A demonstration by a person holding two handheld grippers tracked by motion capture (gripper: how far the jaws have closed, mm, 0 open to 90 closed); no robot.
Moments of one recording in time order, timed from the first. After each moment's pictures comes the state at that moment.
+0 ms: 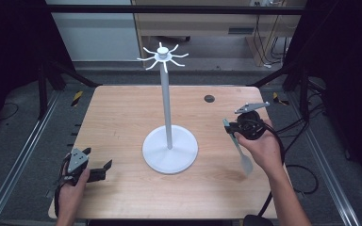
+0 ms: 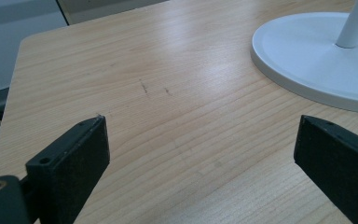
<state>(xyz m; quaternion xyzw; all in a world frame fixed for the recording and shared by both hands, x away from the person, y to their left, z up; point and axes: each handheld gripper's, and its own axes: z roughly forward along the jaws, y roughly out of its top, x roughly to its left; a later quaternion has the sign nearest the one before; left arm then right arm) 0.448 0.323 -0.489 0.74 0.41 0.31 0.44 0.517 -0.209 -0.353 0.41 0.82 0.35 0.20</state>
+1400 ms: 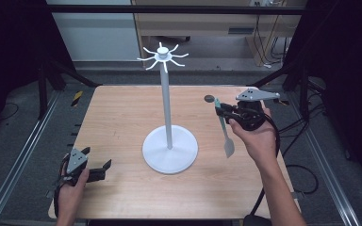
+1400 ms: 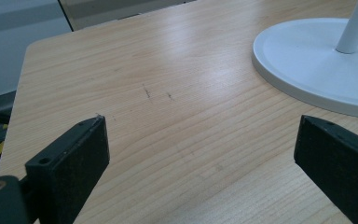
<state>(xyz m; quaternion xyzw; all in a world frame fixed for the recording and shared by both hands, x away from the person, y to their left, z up) 0.445 0.324 -0.487 0.73 0.41 0.32 0.44 0.503 -0.185 -0.297 0.36 0.76 0.48 0.23</state>
